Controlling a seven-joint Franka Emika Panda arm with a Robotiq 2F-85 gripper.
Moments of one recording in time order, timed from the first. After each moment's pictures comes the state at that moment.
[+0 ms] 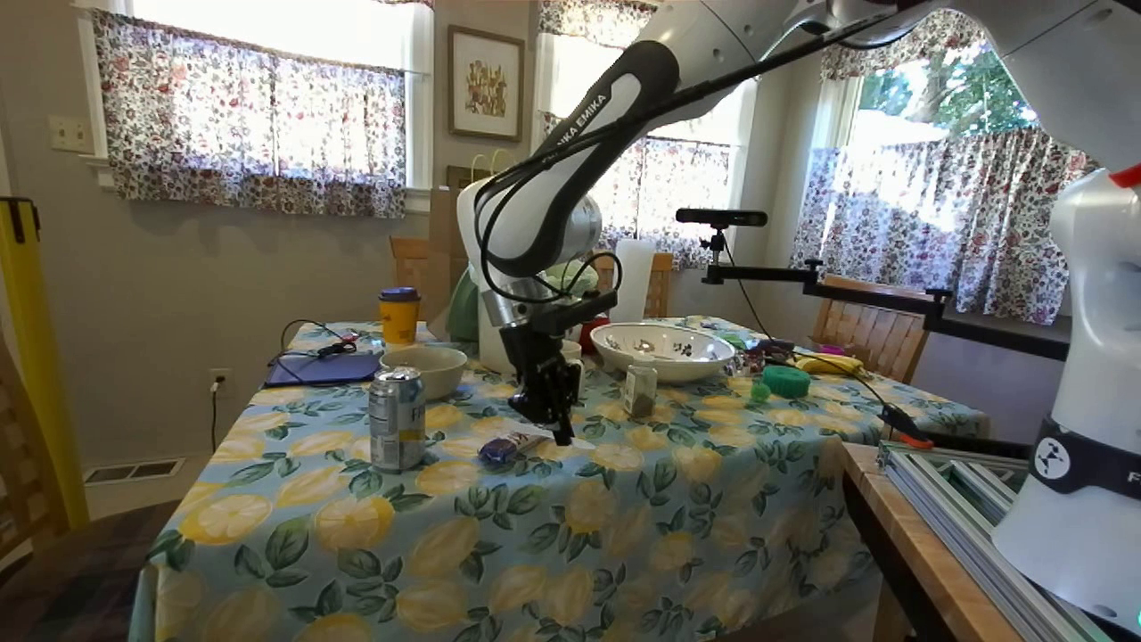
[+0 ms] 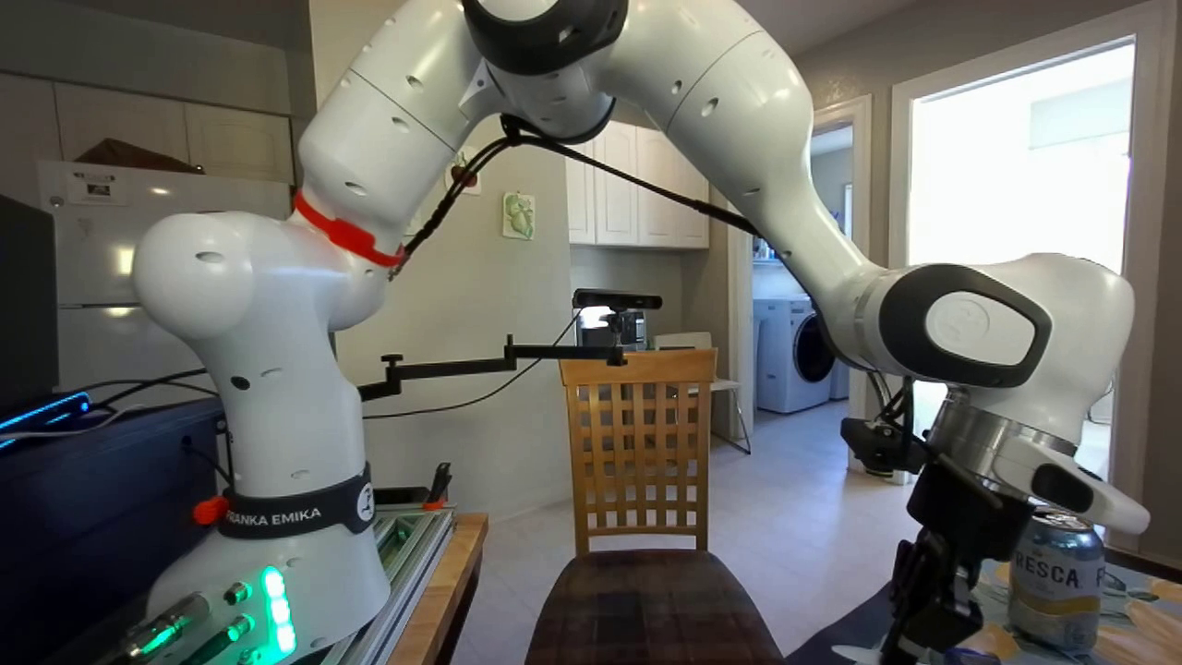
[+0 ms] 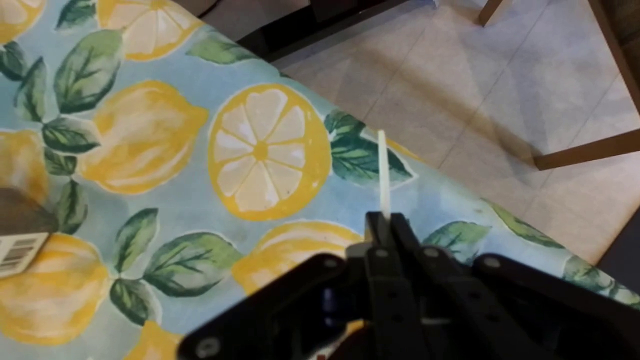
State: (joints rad) arm -0.09 0.68 -0.14 -1.78 0.01 2.07 0.21
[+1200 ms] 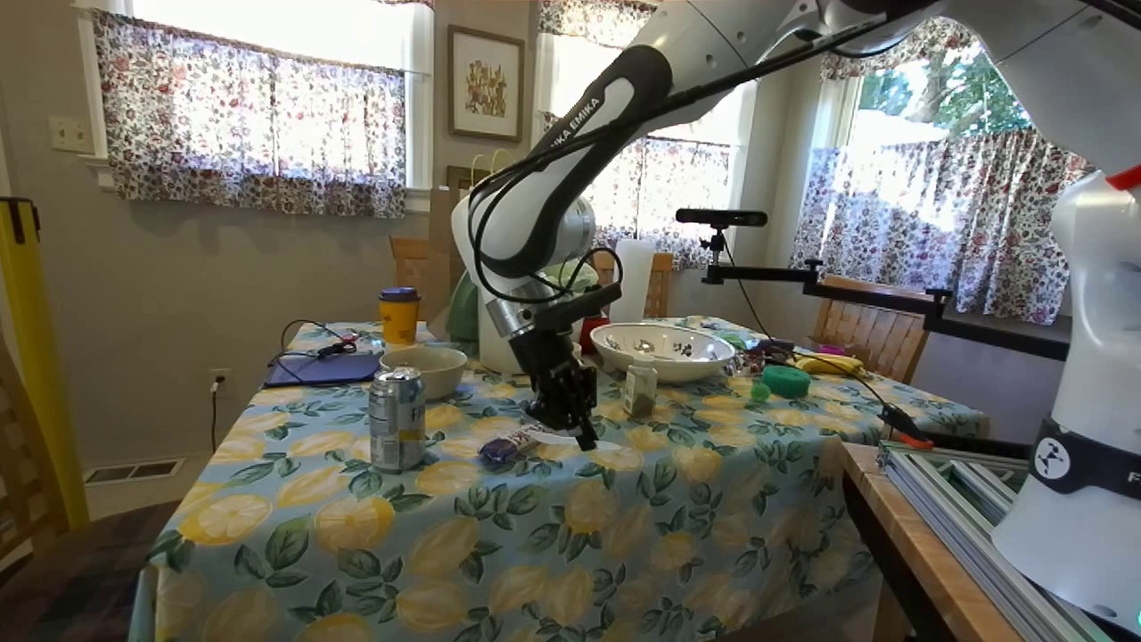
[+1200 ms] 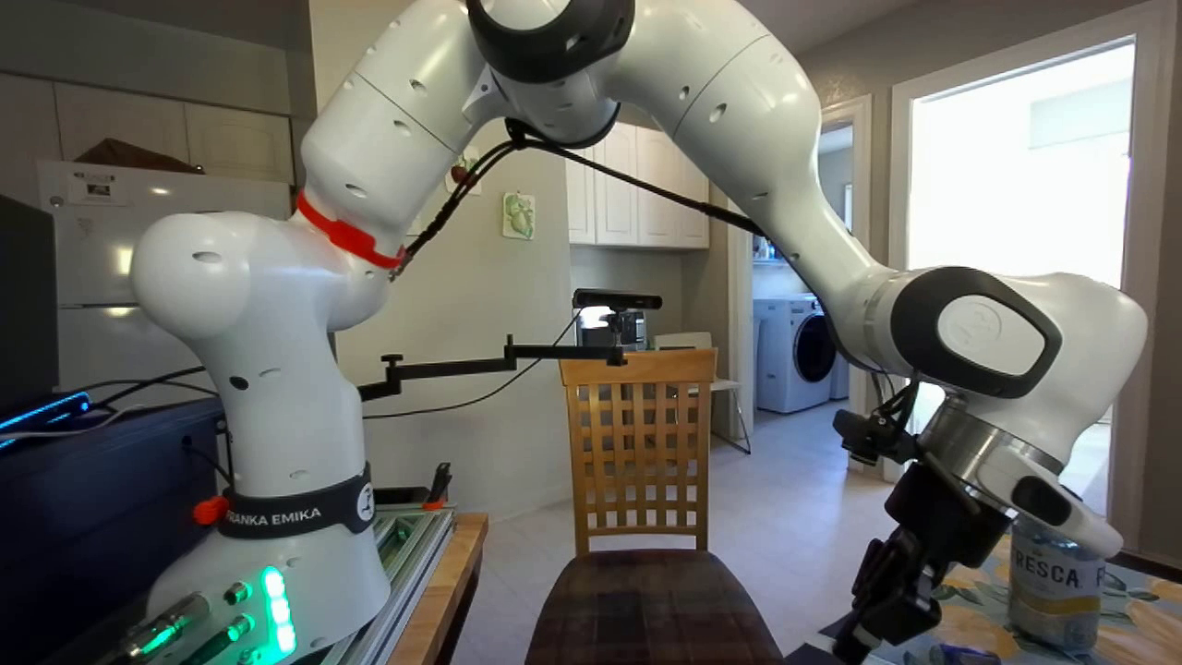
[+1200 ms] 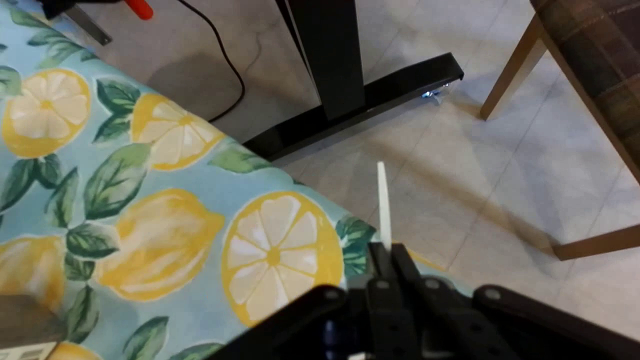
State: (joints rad) arm -0.10 0.70 -0.12 -1.74 0.01 1.90 0.23
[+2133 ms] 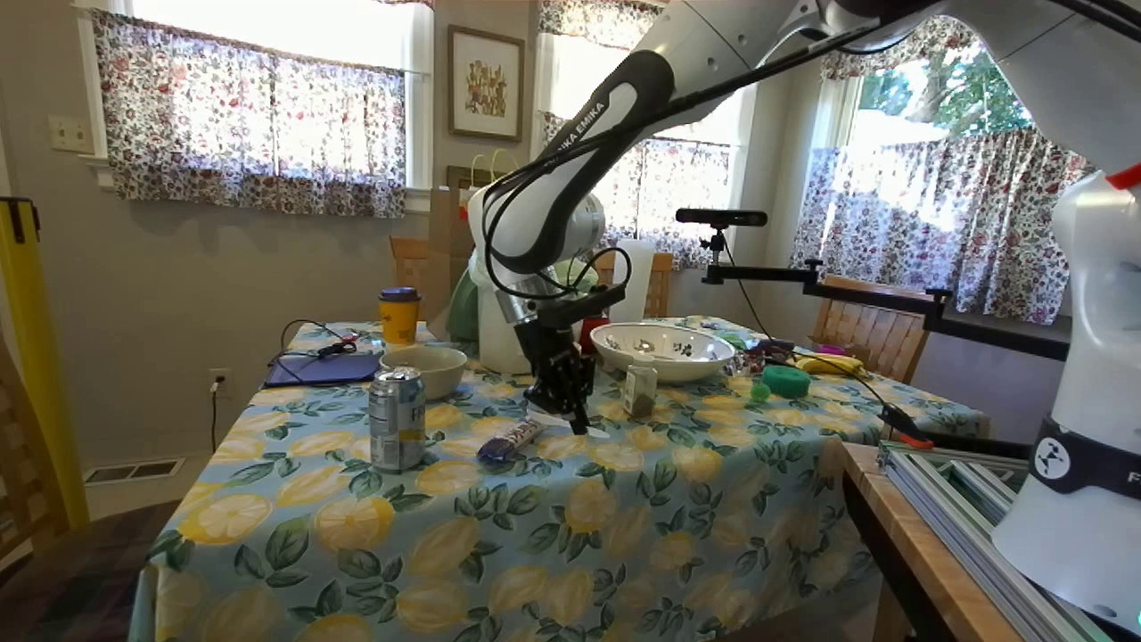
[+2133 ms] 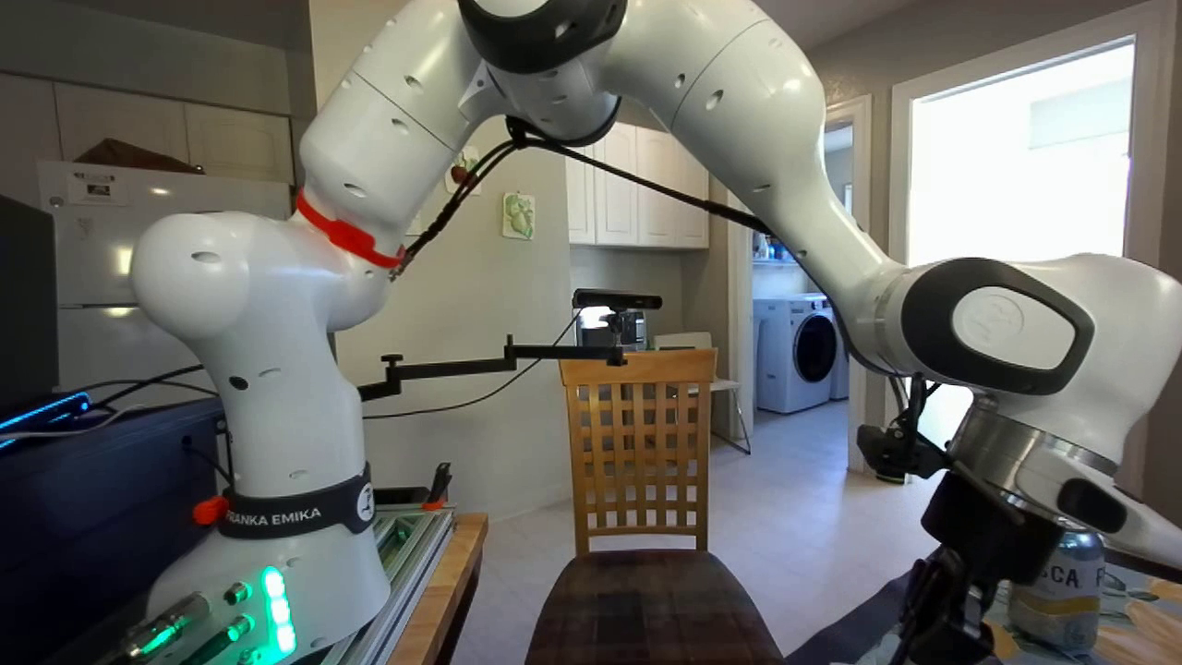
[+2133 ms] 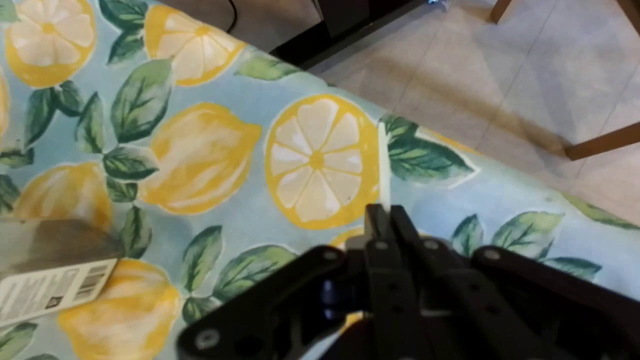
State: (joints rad) arm -0.11 0.69 -0.17 -1.75 0.01 2.00 0.26
